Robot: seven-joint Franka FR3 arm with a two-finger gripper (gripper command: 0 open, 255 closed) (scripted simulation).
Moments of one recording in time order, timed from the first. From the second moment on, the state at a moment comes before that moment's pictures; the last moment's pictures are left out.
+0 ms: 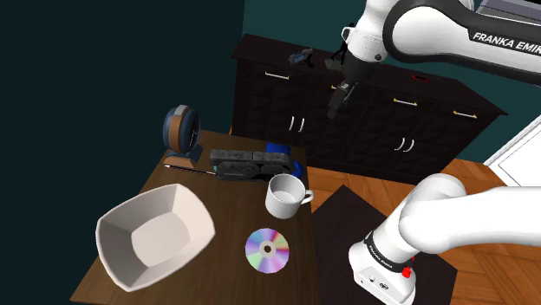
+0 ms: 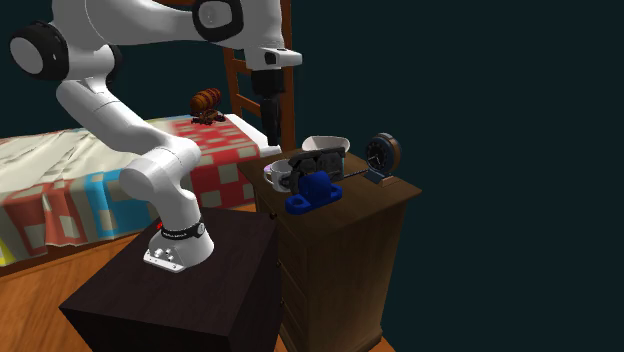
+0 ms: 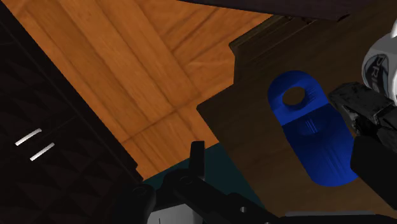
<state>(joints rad) -0.01 -0.78 0.07 -2.38 -0.07 1.68 -0.14</state>
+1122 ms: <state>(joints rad) 0.17 -0.44 0.29 -2.32 -0.07 1.89 -0.20</state>
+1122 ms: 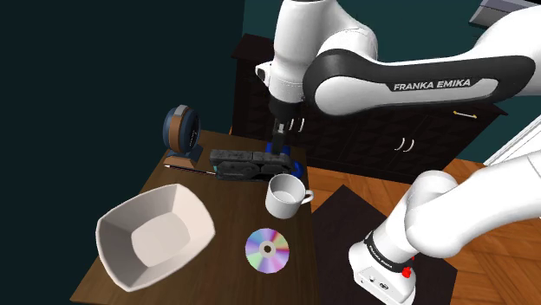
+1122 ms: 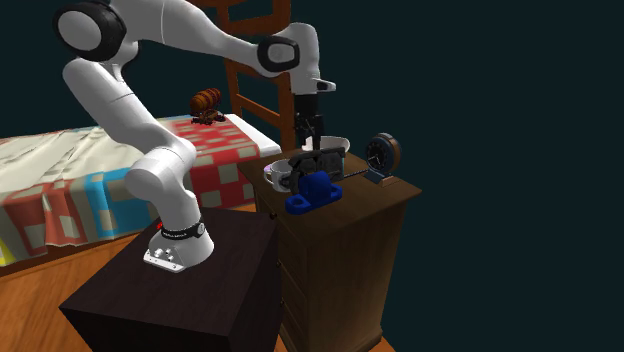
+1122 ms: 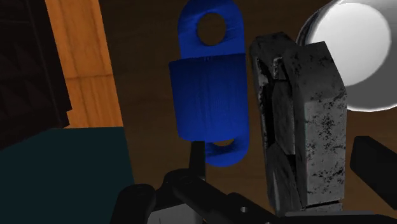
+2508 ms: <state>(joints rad) 0.20 -0.31 0.36 -2.36 -0.11 2.04 -0.20</state>
